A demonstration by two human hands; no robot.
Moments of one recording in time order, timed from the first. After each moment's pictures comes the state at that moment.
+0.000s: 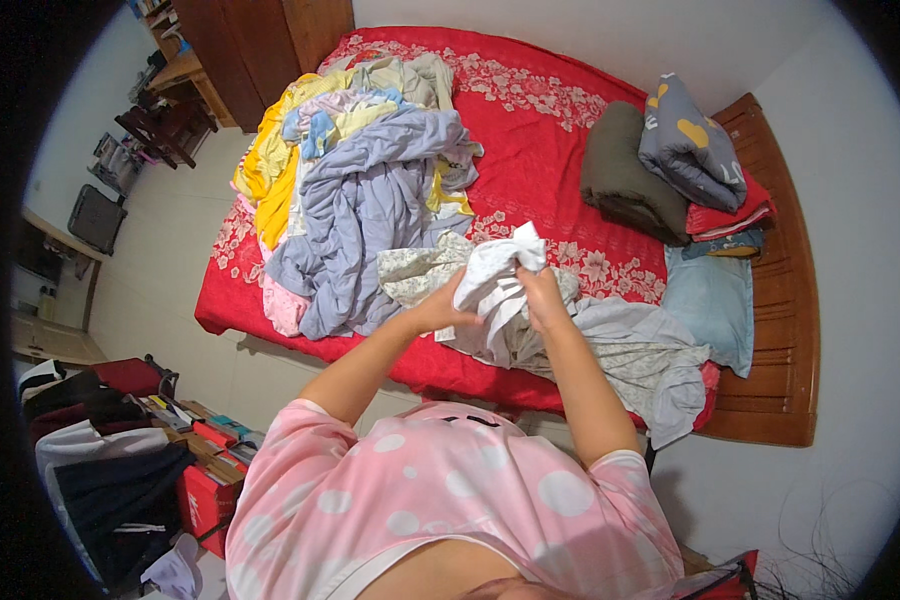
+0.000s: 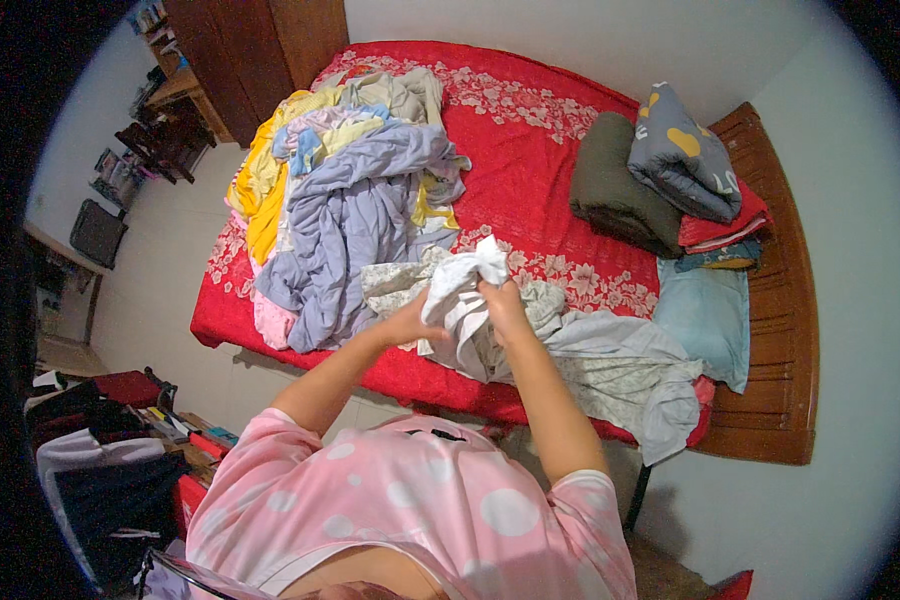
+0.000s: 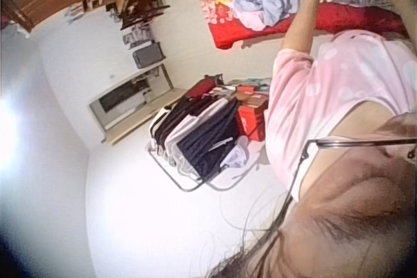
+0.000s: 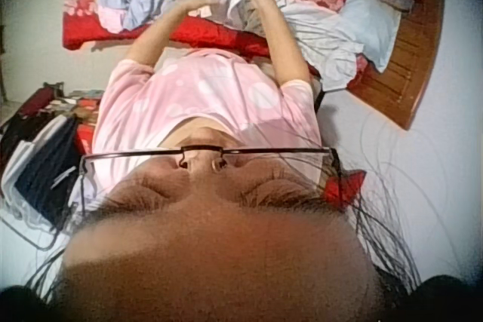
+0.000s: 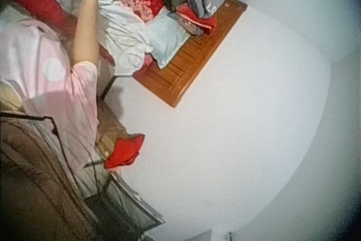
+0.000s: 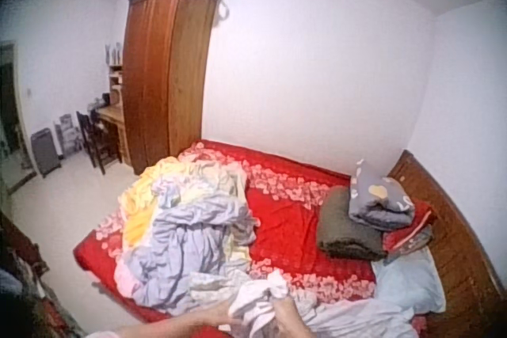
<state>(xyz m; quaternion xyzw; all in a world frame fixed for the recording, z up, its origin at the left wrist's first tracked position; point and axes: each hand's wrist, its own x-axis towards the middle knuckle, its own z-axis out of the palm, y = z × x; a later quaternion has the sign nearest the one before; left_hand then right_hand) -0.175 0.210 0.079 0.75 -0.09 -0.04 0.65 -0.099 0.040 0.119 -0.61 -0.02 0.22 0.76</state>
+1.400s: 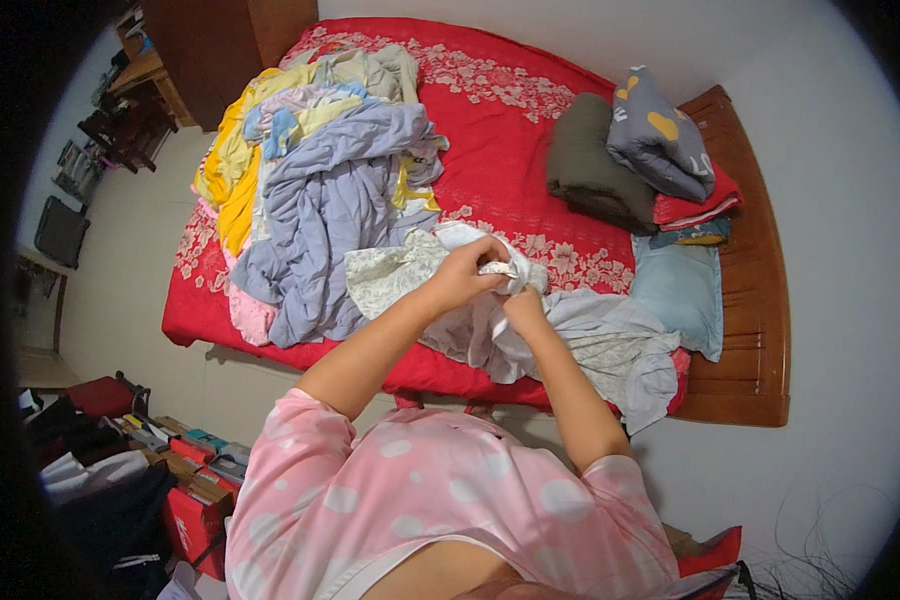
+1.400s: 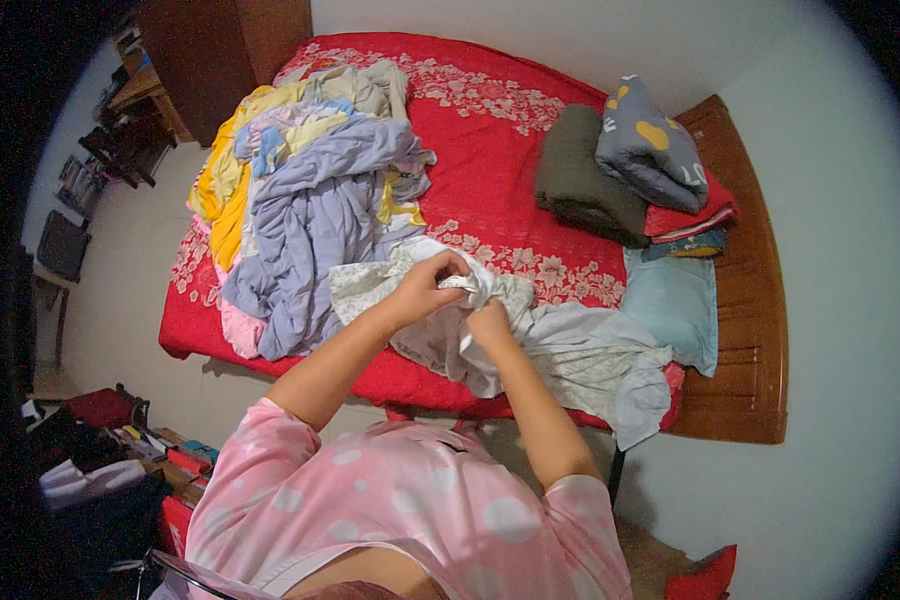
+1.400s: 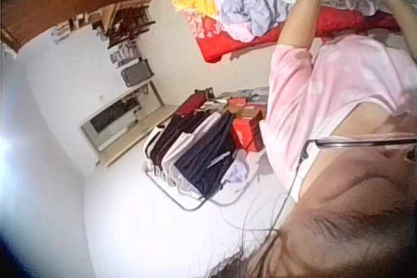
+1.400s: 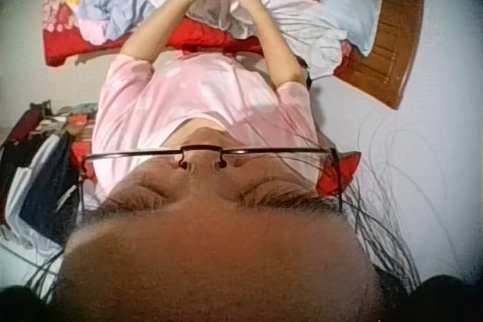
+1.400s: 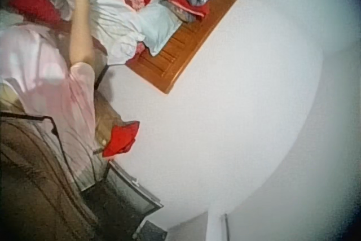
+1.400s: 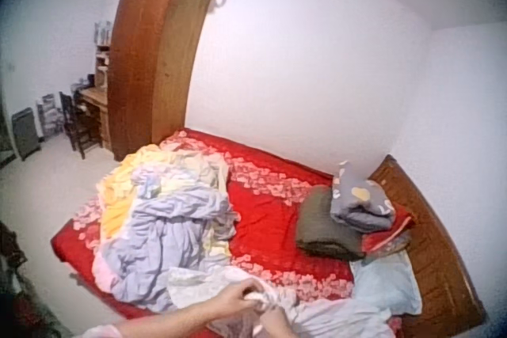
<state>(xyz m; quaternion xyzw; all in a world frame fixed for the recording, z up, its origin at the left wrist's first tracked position) -0.115 0.178 0.137 0.74 -0.14 0.00 0.66 -0.099 0.019 0.110 -0.87 -0.14 0.18 0.44</state>
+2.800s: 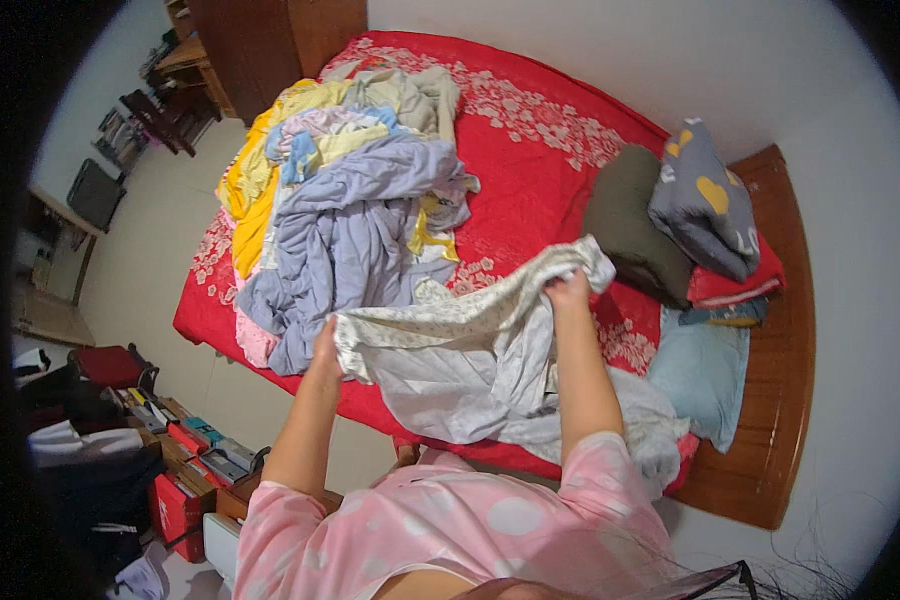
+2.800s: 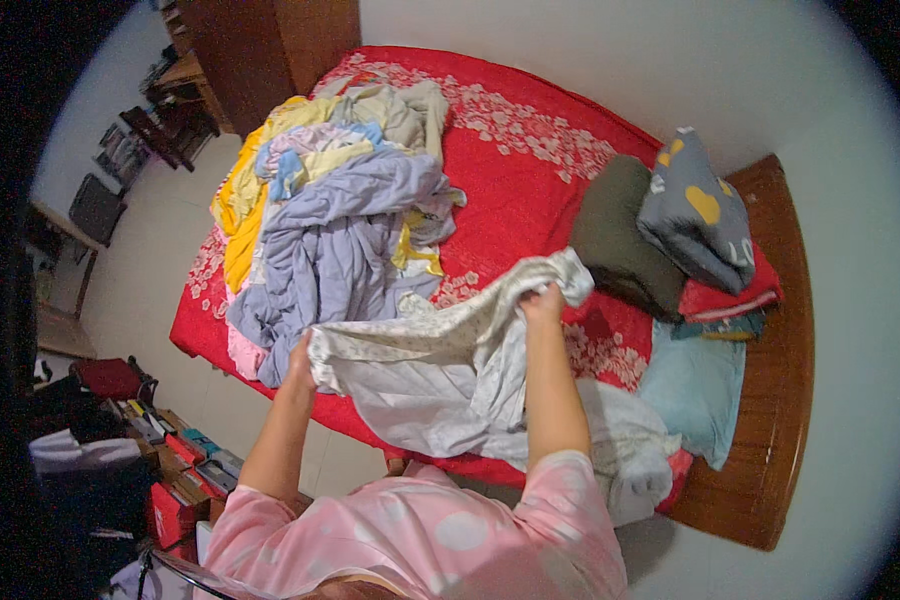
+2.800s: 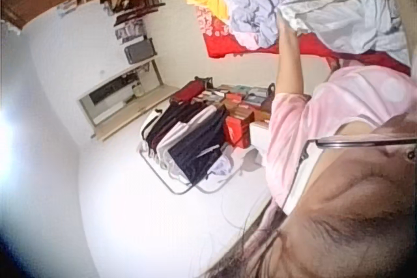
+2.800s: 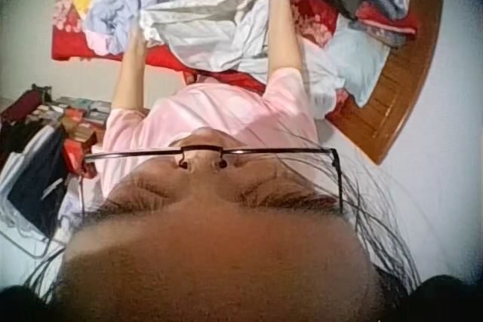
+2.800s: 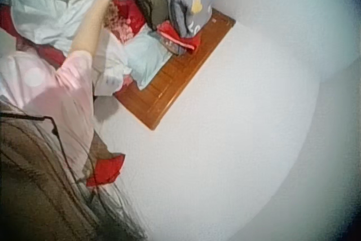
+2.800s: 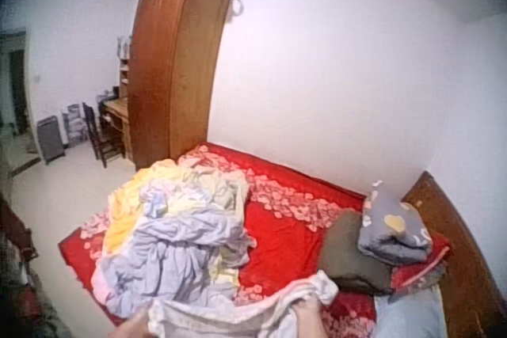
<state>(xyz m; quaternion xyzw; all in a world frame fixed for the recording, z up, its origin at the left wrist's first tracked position) -0.159 0.327 -0.019 0.19 0.39 0.09 0.89 0.177 0.002 -0.017 -0.35 0.23 0.24 0.88</state>
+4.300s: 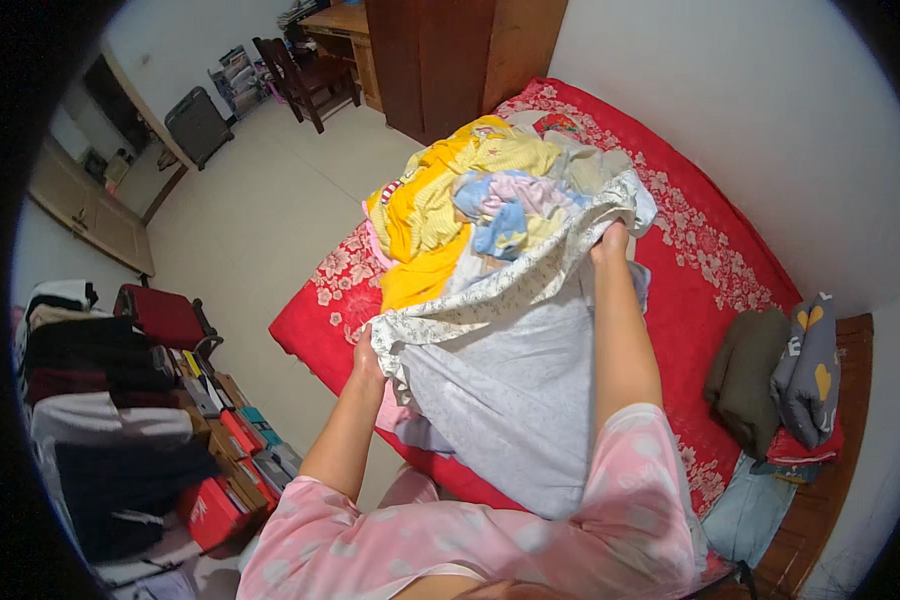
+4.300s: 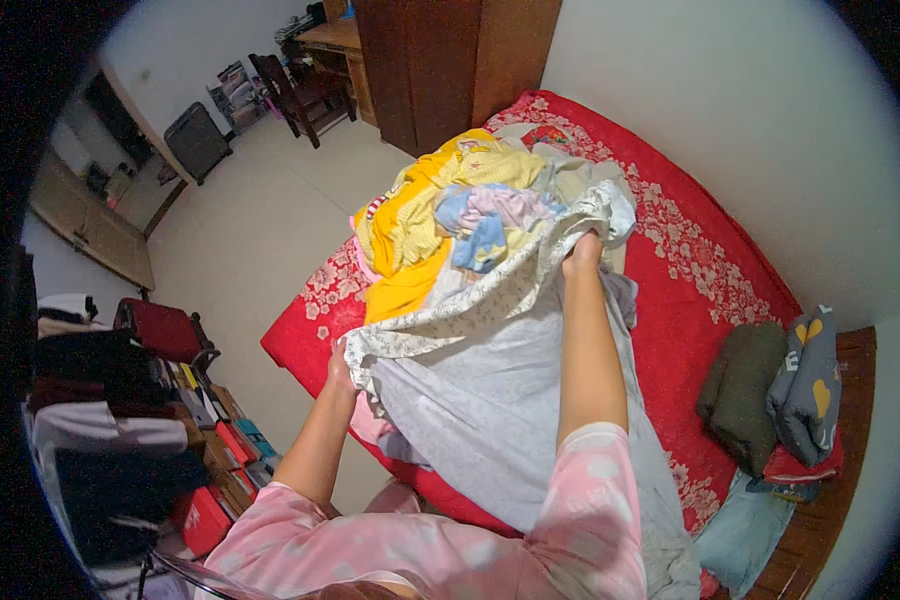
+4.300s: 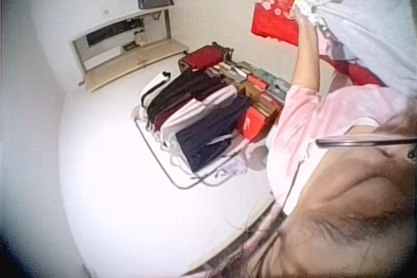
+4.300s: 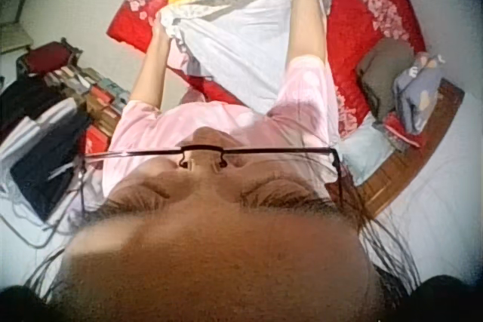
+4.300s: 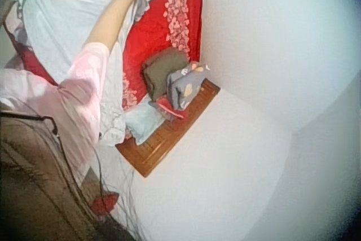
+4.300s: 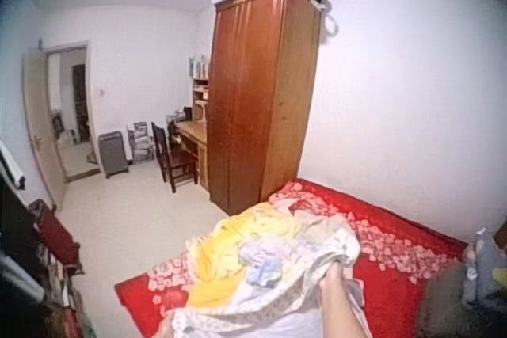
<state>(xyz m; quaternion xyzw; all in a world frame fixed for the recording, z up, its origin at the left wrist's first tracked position) -0.209 0.659 -0.026 0.11 0.34 0.32 0.88 0.217 0.547 0.069 -0.39 0.01 0.27 0.88</state>
